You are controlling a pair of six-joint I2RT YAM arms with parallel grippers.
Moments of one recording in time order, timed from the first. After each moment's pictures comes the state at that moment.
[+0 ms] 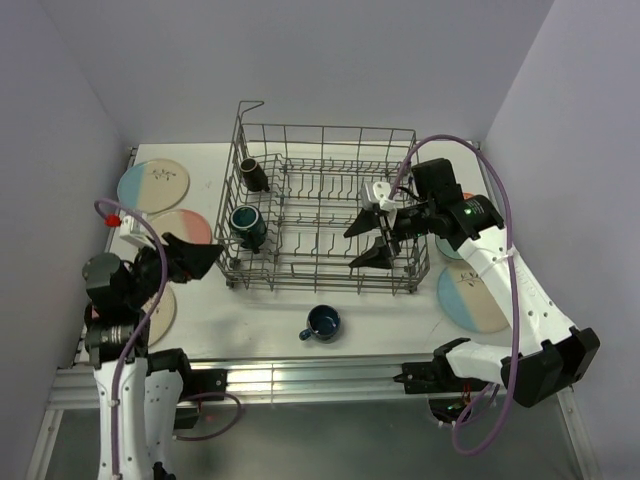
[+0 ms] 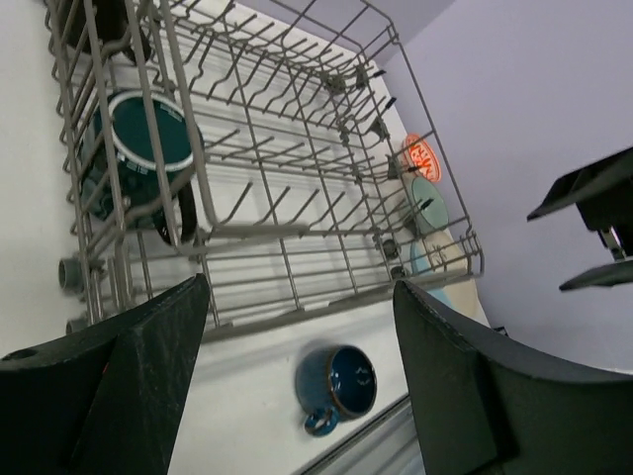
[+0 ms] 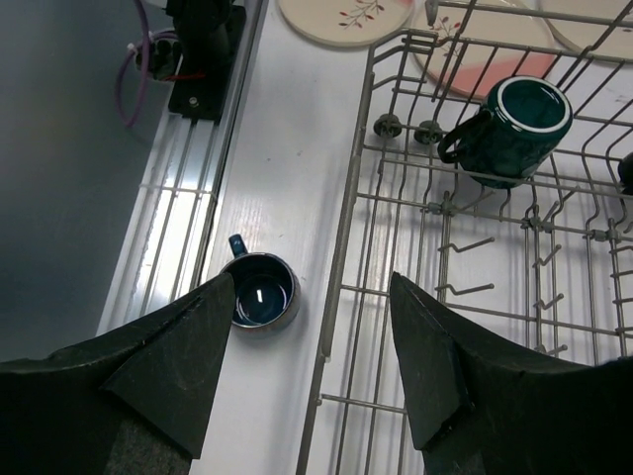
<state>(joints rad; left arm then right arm) 0.19 0.42 0.66 -0.40 0.75 -0.59 0.37 1.20 1.30 -0.94 -1.14 -0.85</state>
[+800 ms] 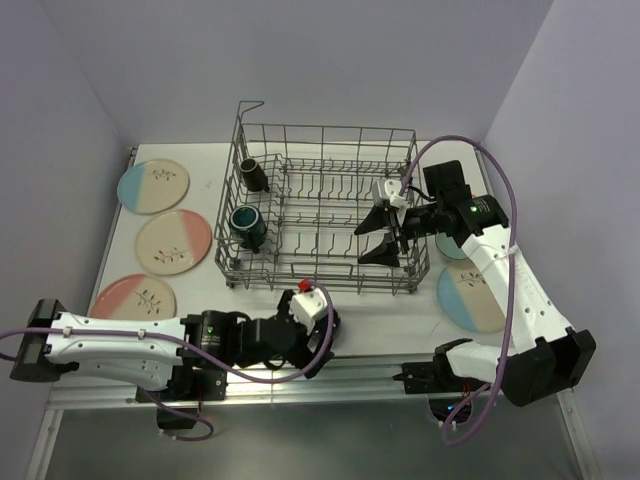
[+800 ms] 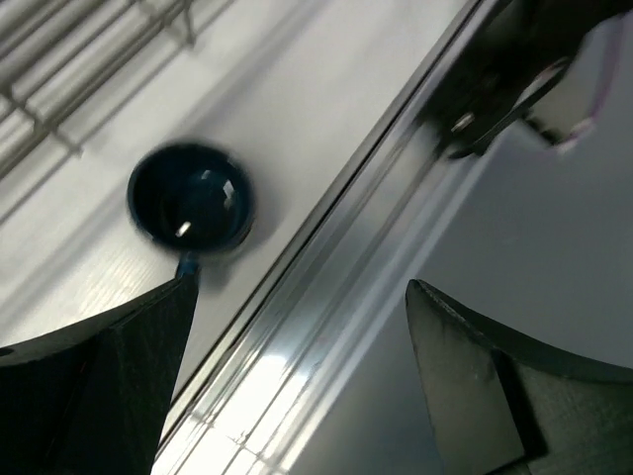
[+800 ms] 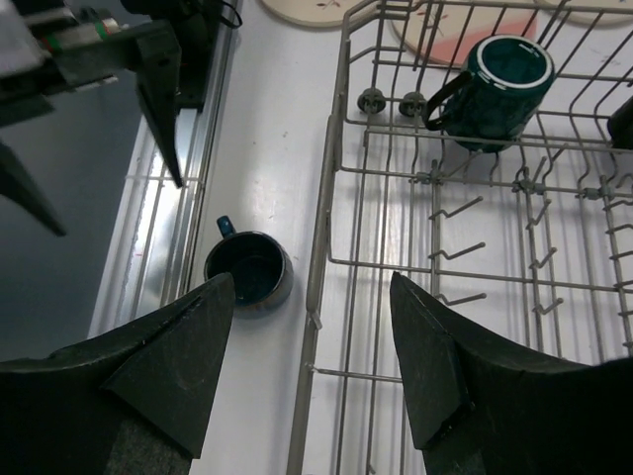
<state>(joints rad) -1.53 1.04 0.84 -0.38 -0.37 -0.52 0.27 1.20 1.27 -0.97 -1.16 -0.89</state>
